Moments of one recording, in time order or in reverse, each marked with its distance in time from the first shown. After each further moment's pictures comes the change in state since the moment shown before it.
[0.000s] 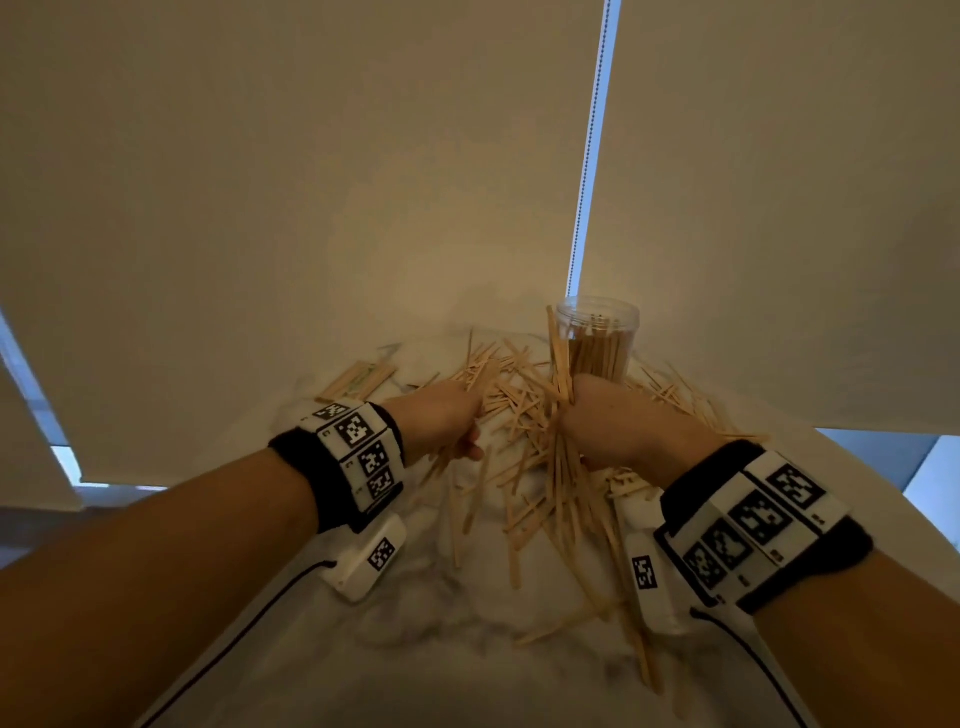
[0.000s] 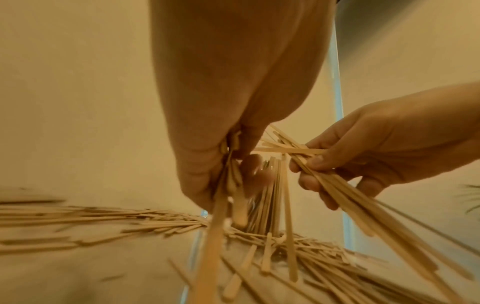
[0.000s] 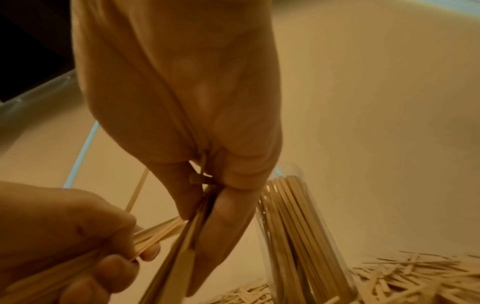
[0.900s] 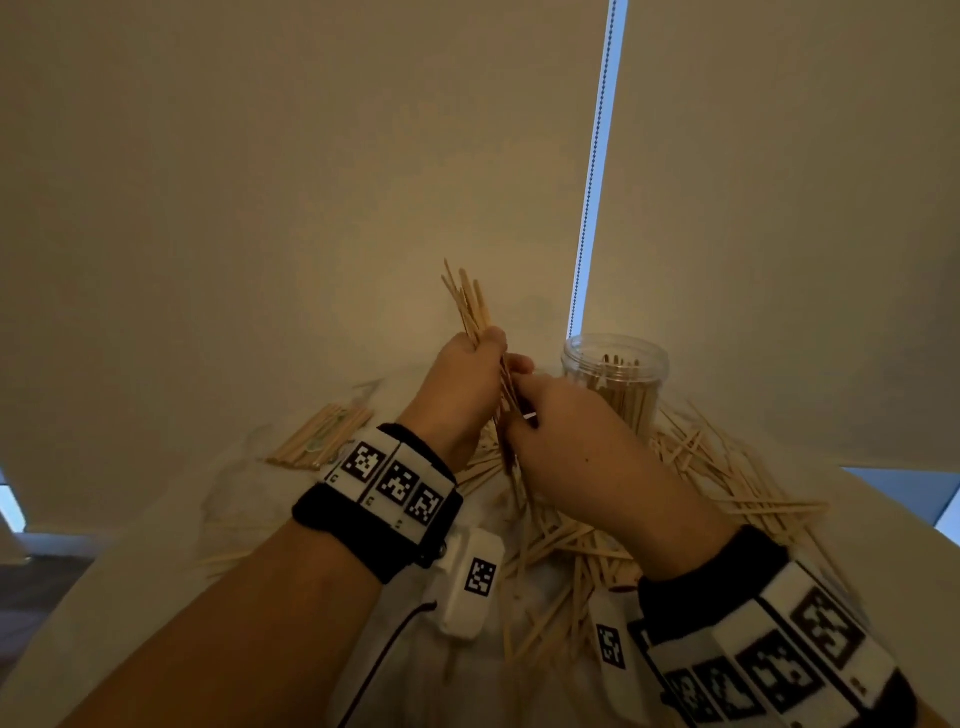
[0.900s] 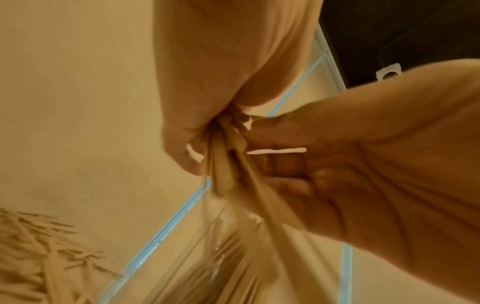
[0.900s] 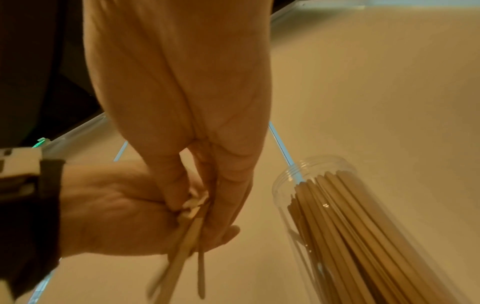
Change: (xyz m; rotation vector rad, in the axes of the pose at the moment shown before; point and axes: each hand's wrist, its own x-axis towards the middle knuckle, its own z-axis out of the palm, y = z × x) left_hand 0.089 0.055 0.012 -0.623 0.184 0.333; right_hand 0.063 -0.023 -0.001 0.076 0.199 -0.362
